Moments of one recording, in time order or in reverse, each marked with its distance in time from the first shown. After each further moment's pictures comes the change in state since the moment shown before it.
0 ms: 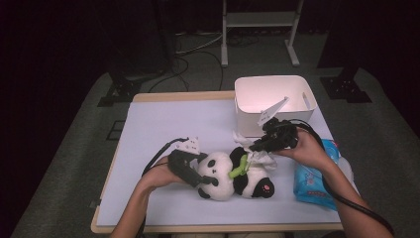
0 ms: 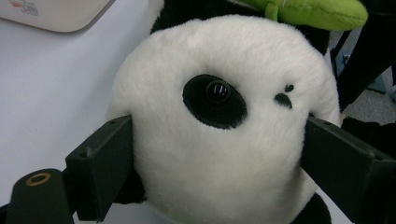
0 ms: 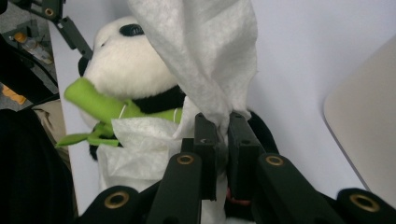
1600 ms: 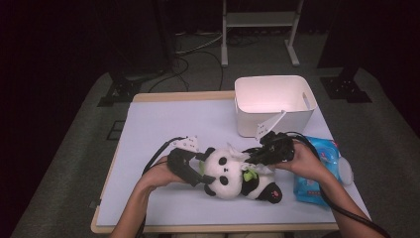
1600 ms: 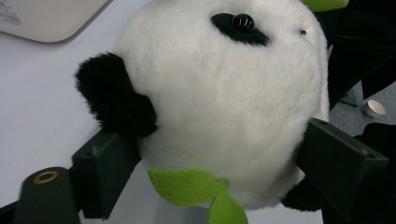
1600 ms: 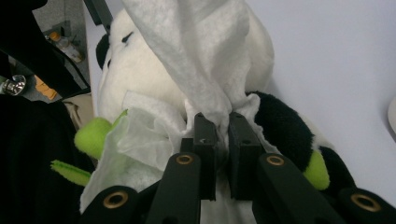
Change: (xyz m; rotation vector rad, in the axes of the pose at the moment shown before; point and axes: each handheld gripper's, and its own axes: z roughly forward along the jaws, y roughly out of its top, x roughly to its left) left arm -0.001 0.004 -0.006 -0.045 -0.068 -0.048; right arm 0.020 -0.016 0.016 -0.025 0.089 -0.028
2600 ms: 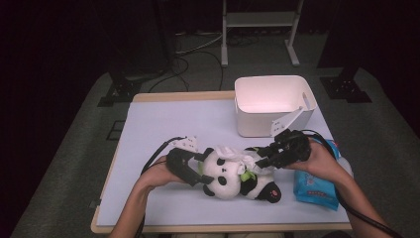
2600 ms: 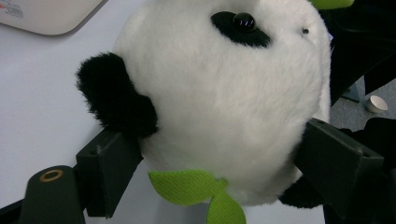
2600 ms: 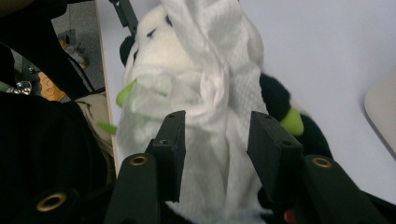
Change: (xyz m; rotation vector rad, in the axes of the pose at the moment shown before) left arm 0.001 -0.002 -0.002 0.021 0.005 0.004; right arm 0.005 -0.016 -0.037 -0.045 0.003 0.006
